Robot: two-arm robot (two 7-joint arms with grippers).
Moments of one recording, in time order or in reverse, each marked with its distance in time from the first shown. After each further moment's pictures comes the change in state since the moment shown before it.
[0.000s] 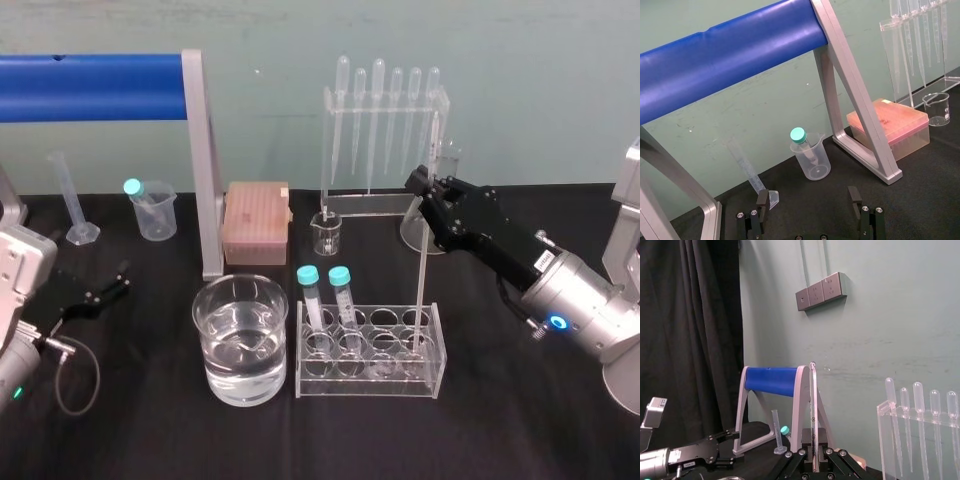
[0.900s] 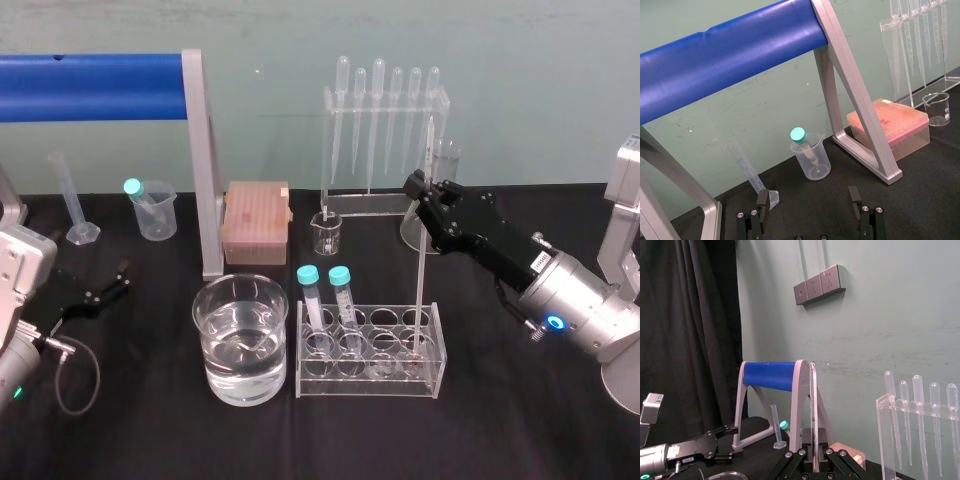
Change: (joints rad) left arm 0.000 0.000 0.000 0.000 0.000 0.000 0.000; right arm 0.009 0.002 -0.010 0.011 -0.003 0.018 -0.008
